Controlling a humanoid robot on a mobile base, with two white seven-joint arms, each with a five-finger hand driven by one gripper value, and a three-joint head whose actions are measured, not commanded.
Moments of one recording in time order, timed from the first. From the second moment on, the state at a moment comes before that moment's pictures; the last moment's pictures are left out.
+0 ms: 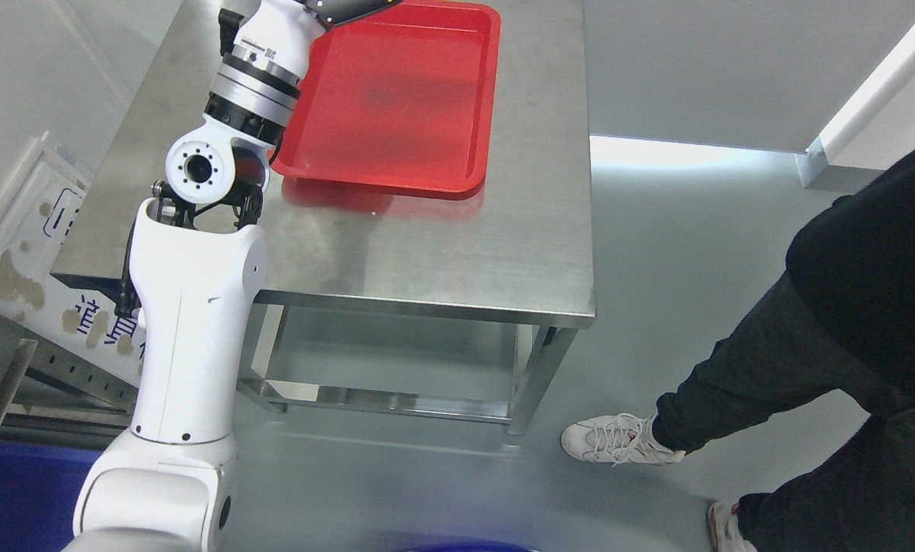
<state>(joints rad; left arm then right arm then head) -0.77 0.00 -0.17 -1.44 0.11 -0.14 -0.32 0.00 0.00 0.00 0.00 0.00 -0.02 -0.02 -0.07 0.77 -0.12</state>
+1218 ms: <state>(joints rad) -0.97 0.00 -0.24 -1.07 -0.01 0.16 -0.32 0.00 0.00 0.00 0.00 0.00 -0.02 -0.03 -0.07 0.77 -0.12</state>
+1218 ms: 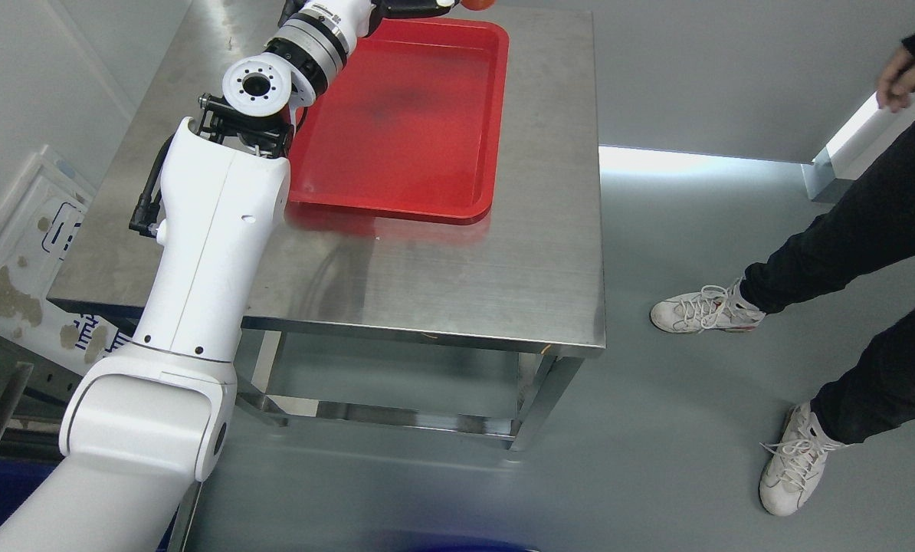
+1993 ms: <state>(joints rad) -0.89 0.07 -0.14 -1.00 -0.05 0.24 -0.45 0.00 0.00 0.00 0.00 0.00 -0.02 -0.03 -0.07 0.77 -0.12</state>
